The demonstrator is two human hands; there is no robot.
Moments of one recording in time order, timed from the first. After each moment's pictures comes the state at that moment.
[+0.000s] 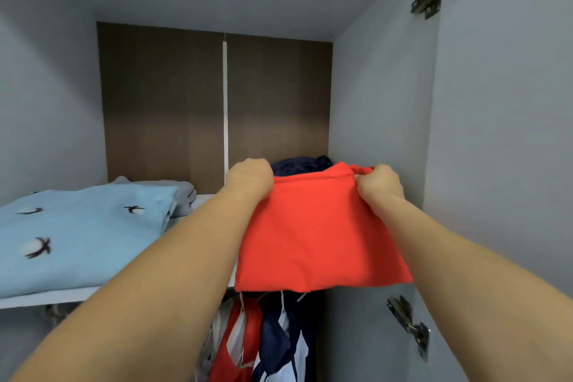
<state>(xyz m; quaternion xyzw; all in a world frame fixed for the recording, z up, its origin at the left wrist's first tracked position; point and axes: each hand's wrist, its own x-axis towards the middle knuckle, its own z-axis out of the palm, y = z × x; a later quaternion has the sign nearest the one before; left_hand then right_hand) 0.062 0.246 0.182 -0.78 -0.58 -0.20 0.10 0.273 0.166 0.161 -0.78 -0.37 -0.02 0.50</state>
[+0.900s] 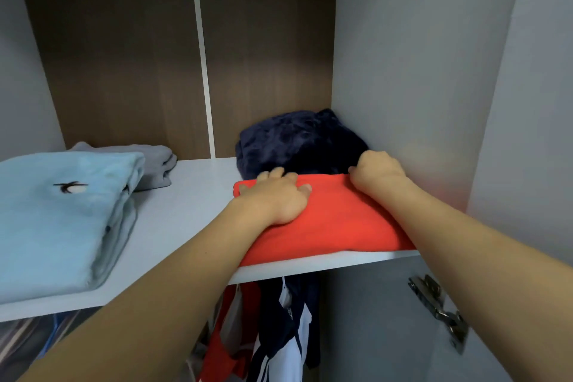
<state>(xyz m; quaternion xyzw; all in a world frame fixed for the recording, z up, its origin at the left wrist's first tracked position) 0.104 0.287 0.088 -0.87 -0.47 -0.12 -0.06 0.302 0.251 0.106 -0.87 -0.44 -0.10 0.18</state>
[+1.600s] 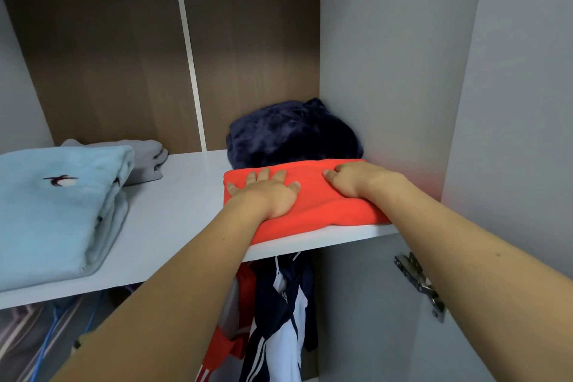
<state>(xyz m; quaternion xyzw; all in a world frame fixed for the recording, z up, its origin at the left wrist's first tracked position) 0.111 0.283 0.070 -0.84 -0.53 -0.06 -0.08 0.296 0.231 0.087 -0.82 -0.57 0.00 0.07</state>
